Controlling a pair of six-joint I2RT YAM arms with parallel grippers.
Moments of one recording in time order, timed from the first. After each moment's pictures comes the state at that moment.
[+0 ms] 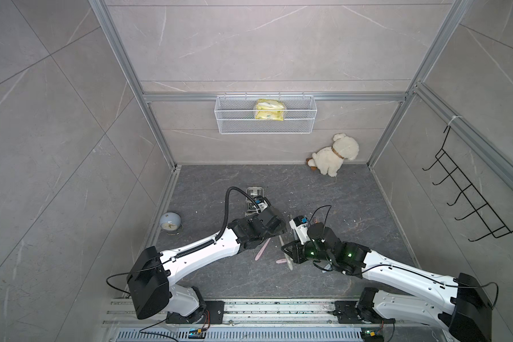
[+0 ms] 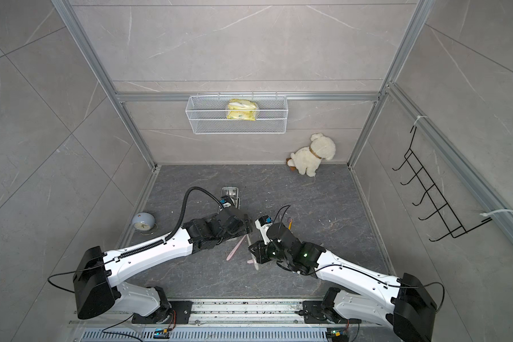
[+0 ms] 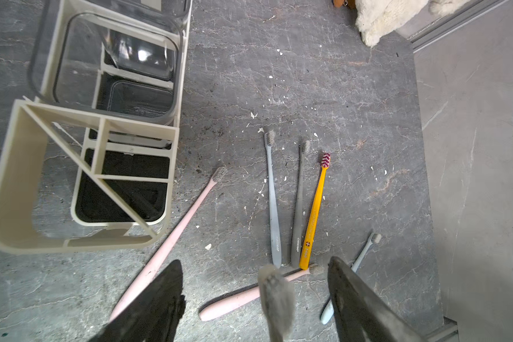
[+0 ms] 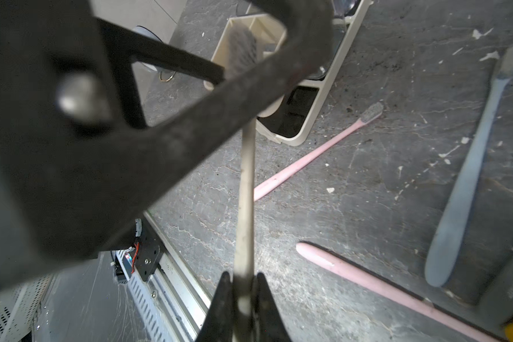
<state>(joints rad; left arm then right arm) -1.00 1.42 1.10 -0.50 -0.31 -1.05 0.92 1.08 0.67 -0.22 -0.17 0.64</state>
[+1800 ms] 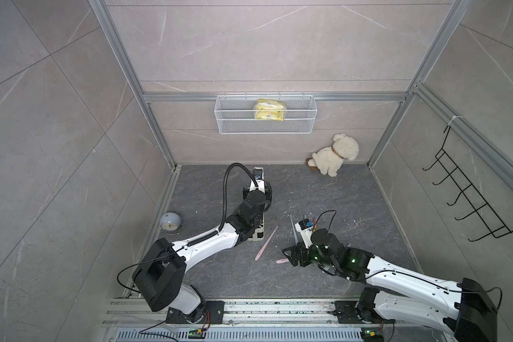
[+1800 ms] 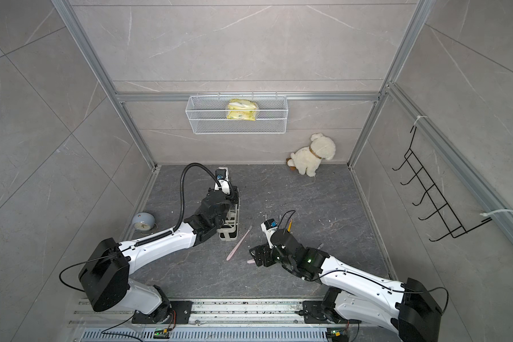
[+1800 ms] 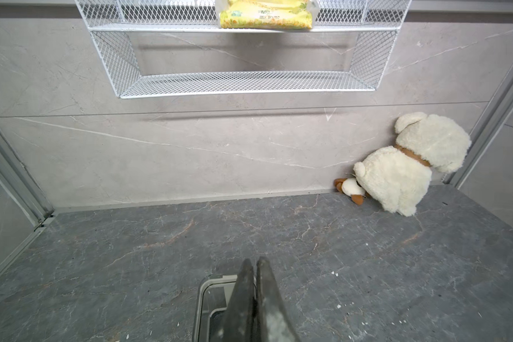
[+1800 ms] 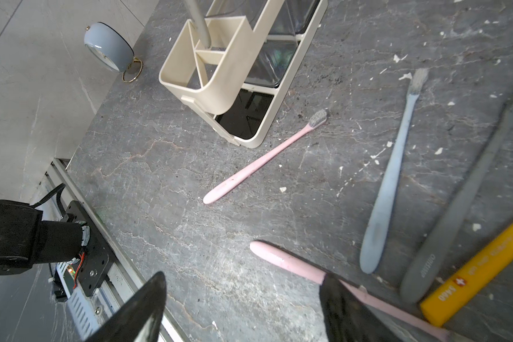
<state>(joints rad) -0.80 1.50 0.97 0.46 -0.65 -0.07 0.93 1.03 0.58 -0.22 -0.01 0.56</state>
